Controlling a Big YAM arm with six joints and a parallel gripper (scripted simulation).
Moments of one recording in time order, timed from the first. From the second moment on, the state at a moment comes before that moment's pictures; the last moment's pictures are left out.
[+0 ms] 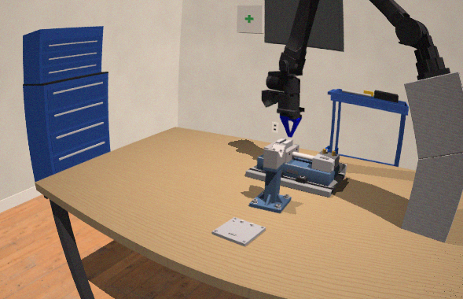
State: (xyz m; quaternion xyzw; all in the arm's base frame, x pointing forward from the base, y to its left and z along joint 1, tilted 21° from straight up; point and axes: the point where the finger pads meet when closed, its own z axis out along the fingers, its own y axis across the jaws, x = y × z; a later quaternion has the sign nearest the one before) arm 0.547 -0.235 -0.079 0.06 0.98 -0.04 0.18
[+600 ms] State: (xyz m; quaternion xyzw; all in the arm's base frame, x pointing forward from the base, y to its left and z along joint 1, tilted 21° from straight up) arm 0.546 -0.235 -0.086 0.06 0.98 -0.04 0.17
